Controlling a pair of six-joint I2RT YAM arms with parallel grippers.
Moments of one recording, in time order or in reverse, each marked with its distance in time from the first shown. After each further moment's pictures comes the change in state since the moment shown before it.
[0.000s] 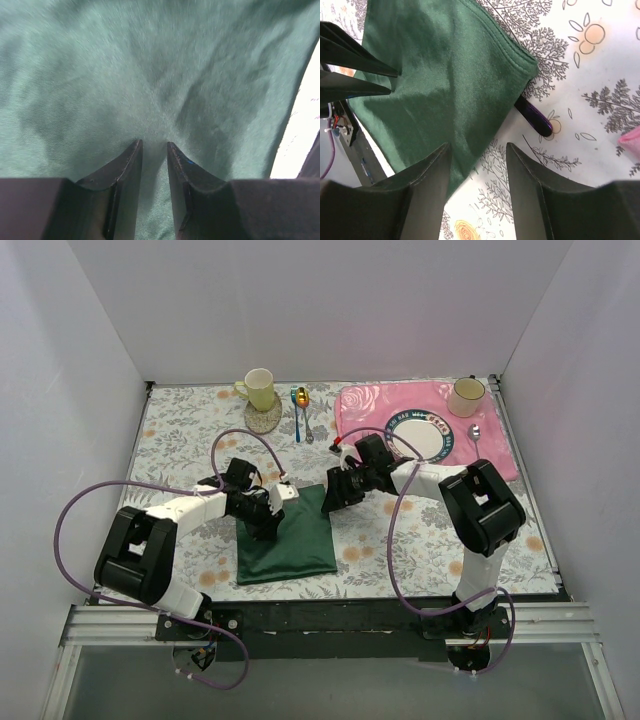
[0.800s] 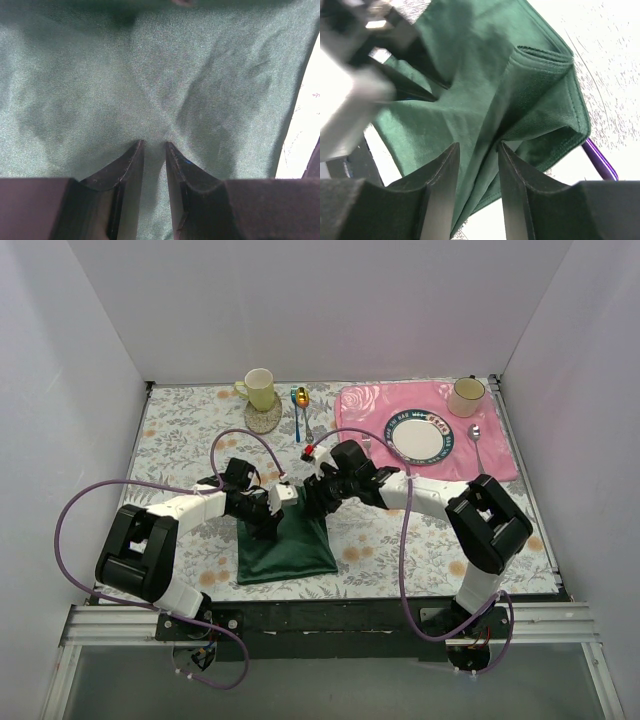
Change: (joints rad) left arm 0.011 0.021 -0.009 0.006 0.024 0.059; right arm 0.177 -0.093 0.006 0.067 0.125 -0.102
